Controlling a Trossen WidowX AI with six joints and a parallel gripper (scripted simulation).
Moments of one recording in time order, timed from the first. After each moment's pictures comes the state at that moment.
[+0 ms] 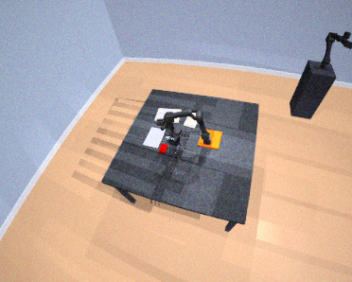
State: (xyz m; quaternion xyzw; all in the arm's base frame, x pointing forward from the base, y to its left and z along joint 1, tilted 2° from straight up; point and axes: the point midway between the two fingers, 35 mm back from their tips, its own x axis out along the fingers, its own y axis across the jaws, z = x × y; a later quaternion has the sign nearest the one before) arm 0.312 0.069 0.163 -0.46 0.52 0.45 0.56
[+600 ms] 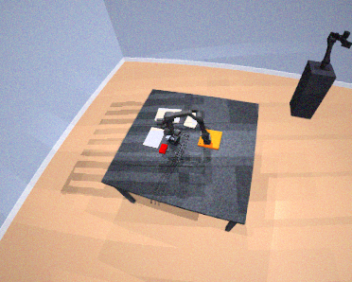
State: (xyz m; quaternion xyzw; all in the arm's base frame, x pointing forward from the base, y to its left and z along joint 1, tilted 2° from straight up) arm 0.312 0.069 0.168 -0.42 0.55 0.41 0.59
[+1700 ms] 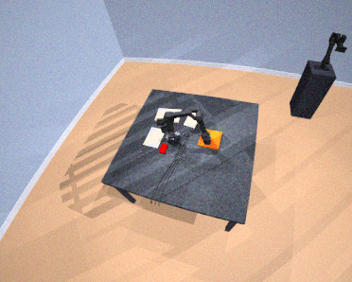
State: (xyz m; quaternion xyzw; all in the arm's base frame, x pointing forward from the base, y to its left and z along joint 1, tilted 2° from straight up) arm 0.312 0.069 0.168 -0.14 0.67 0.14 0.71
